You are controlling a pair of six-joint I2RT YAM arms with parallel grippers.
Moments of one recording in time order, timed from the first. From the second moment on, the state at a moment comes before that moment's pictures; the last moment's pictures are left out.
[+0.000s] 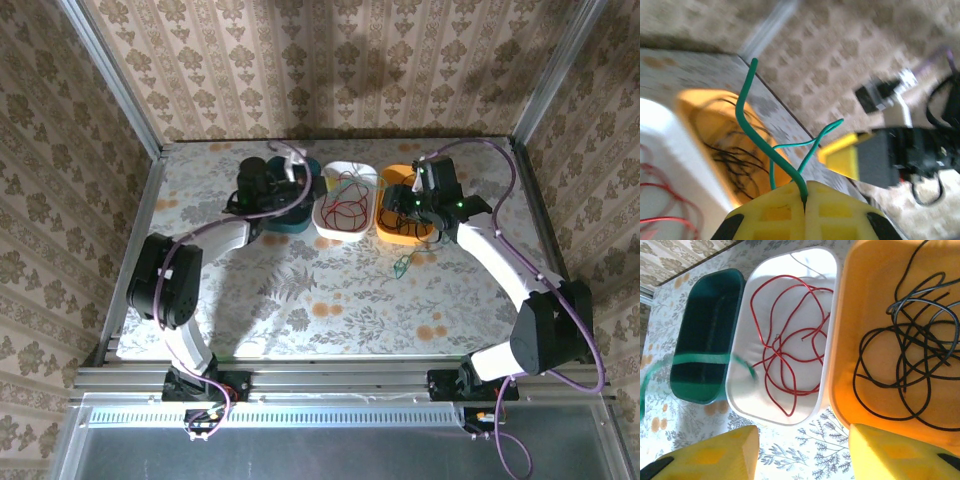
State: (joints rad) left arm -0.42 1.76 1.07 0.64 0.85 -0.72; right arm 0.27 1.44 1.16 -0.45 -0.15 0.56
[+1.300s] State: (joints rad) left arm -0.51 1.71 1.23 0.11 0.37 -0.24; right arm 0.07 1.32 0.99 -0.71 -0.02 0.53
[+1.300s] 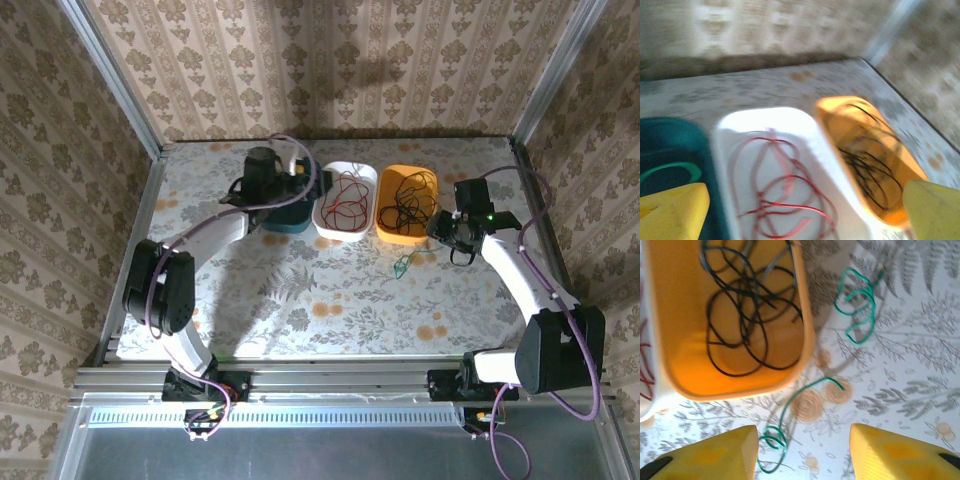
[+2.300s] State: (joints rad) left arm -0.92 2.24 1.69 -0.32 0.45 0.21; right arm -0.09 1.31 0.87 -0.69 -0.17 0.61
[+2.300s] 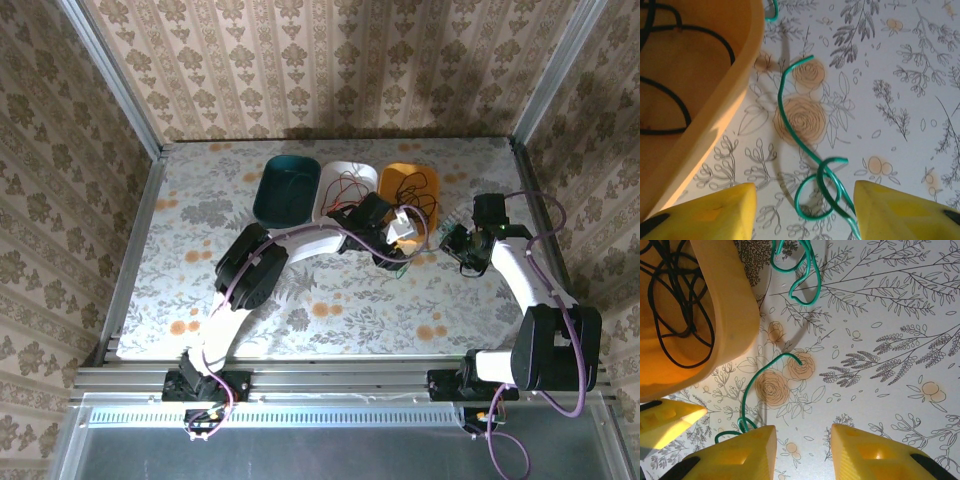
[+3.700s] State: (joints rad) left arm -0.84 1.90 1.43 -0.04 0.51 0.06; right arm 0.05 1.27 0.86 -0.38 -0.56 0.65
